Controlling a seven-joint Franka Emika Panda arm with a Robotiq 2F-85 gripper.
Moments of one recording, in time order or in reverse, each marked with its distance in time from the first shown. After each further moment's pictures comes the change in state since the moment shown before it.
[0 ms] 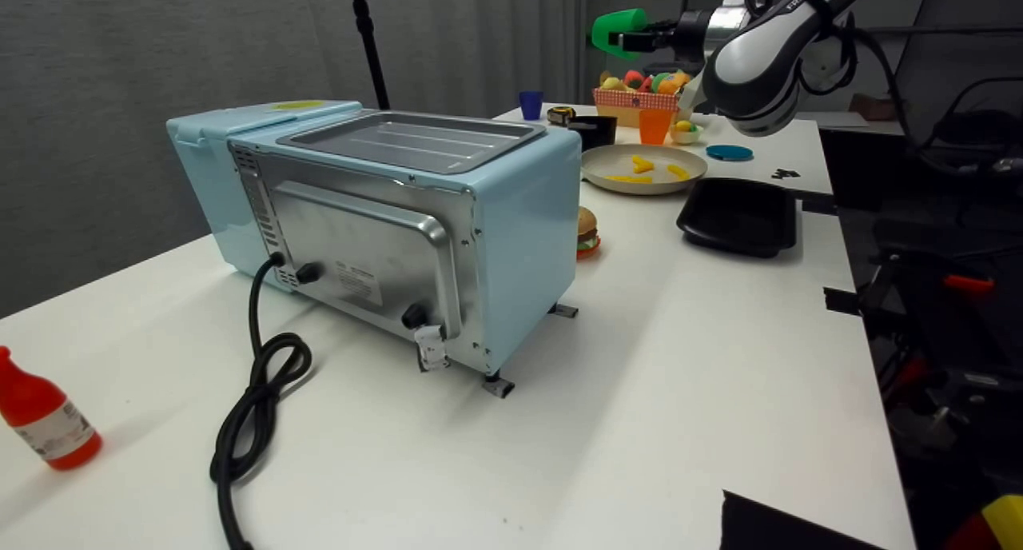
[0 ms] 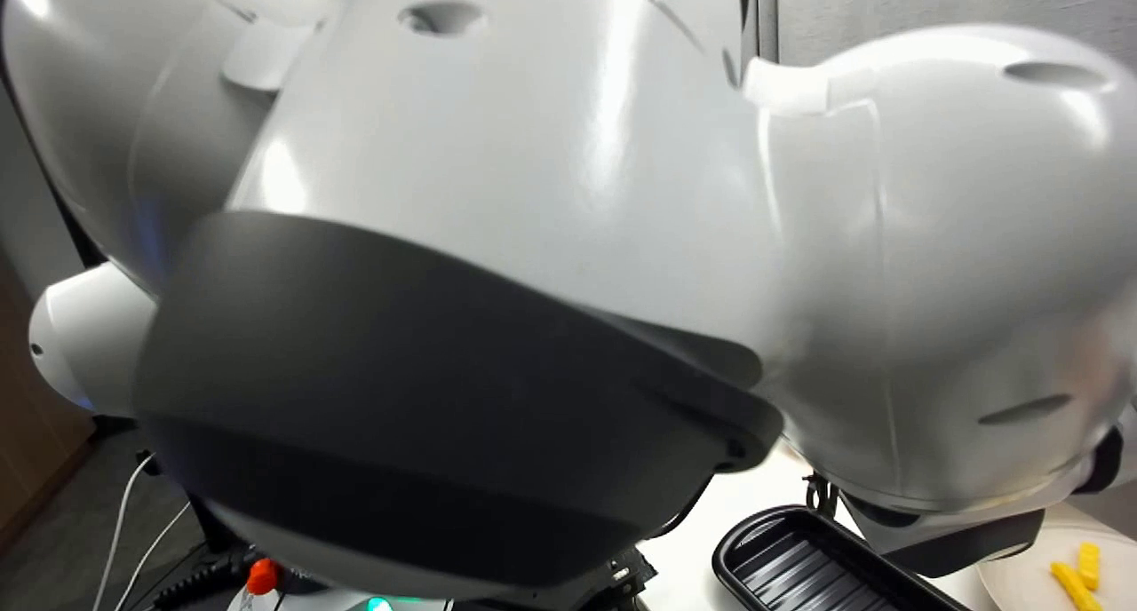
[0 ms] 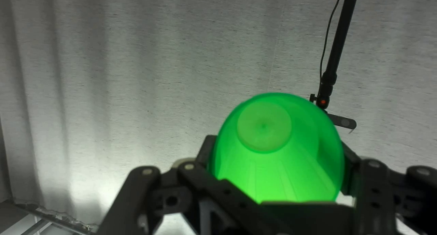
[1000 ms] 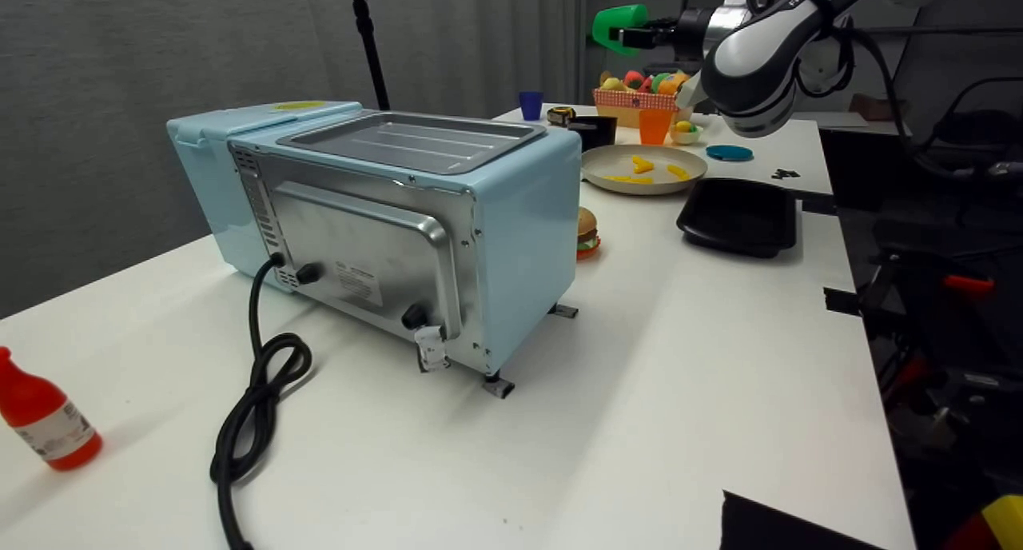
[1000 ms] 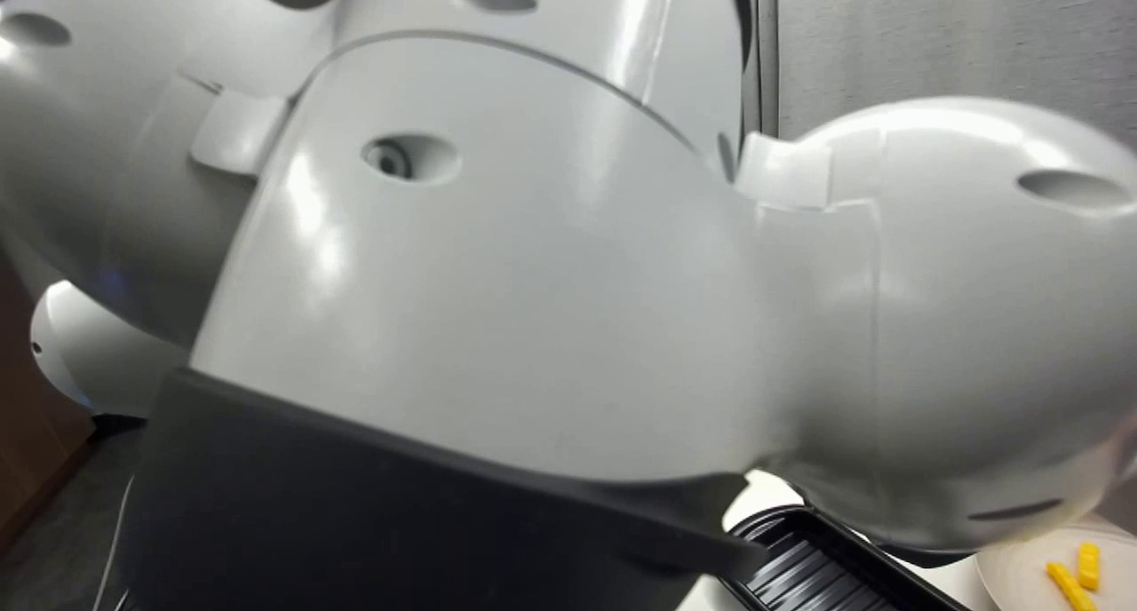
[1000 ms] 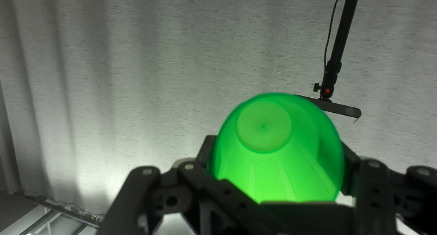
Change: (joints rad) arm -0.046 0.061 0.066 0.001 -0.023 0.000 -0.052
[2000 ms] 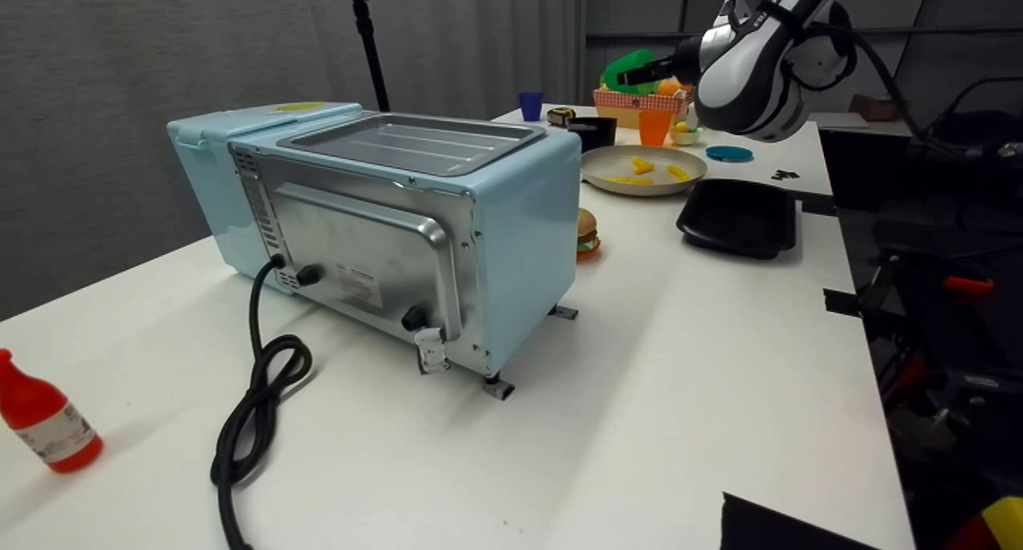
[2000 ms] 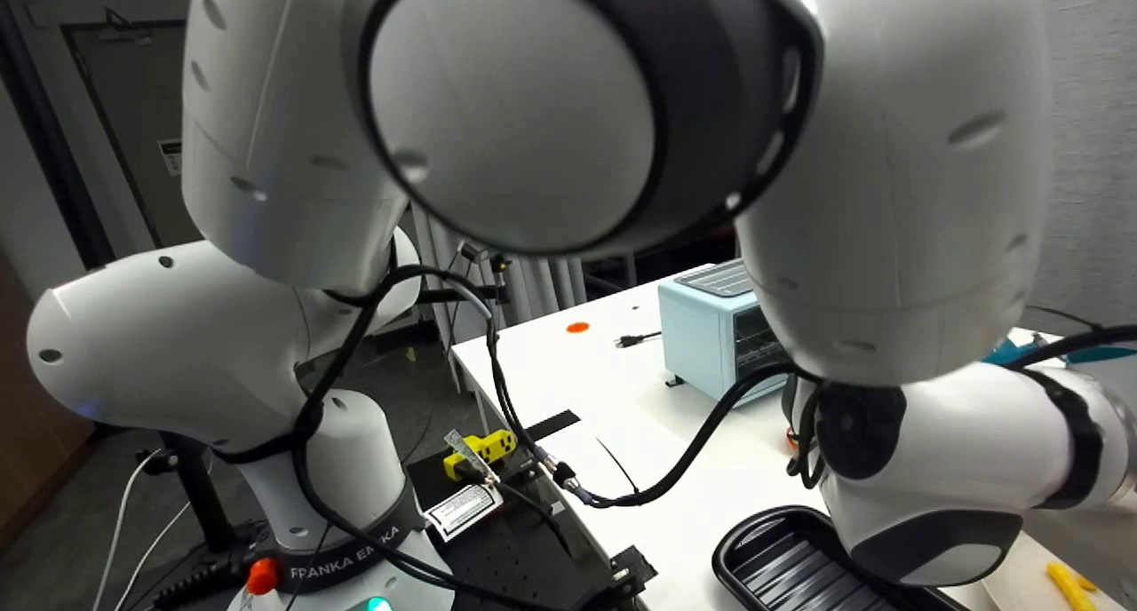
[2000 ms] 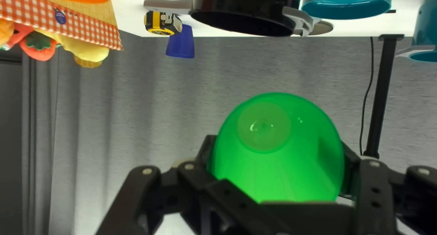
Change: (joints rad) arm 0.337 -0.257 -0.382 -0.031 0.381 -0.016 0.237
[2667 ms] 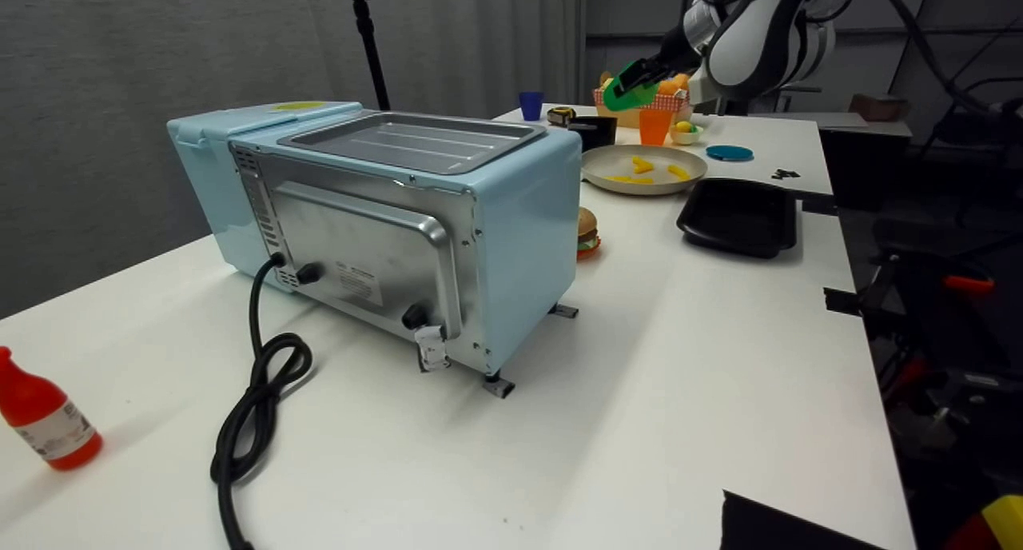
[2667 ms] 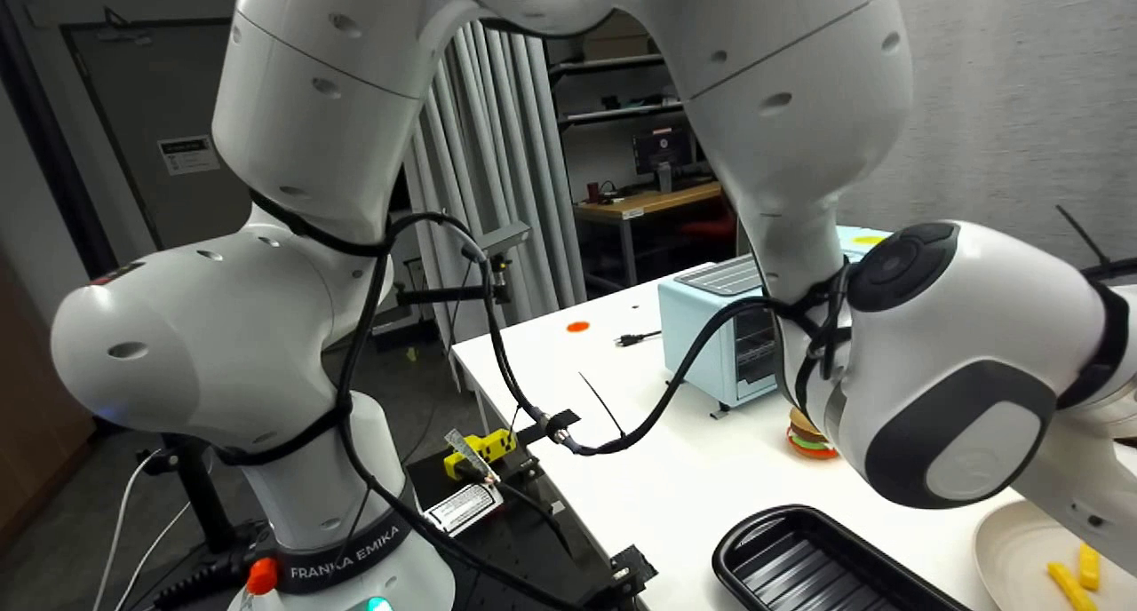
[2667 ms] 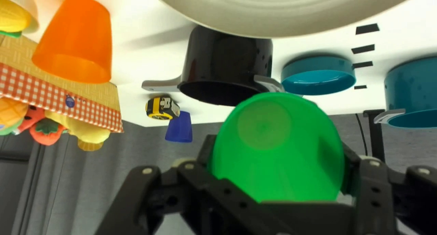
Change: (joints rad) arm 0.455 -0.302 -0.470 -0.106 0.086 -0.410 0.419
